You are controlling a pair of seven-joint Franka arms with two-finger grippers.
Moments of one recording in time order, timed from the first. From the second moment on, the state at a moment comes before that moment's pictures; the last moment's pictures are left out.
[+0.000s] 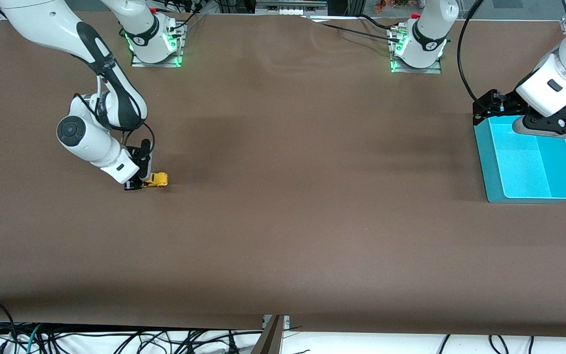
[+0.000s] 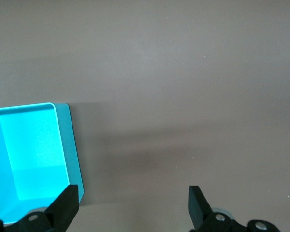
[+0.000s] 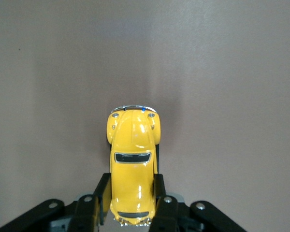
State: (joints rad) left arm -0.06 -0.01 -0.05 -1.64 0.01 1.57 -0.01; right arm -0.06 0.39 0.16 -2.21 -0.03 2.62 -1.51
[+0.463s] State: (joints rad) left arm -0.06 -0.01 -0.05 -1.64 0.01 1.57 -0.01; right arm -0.07 0.39 0.16 -2.21 -0.03 2.62 -1.57
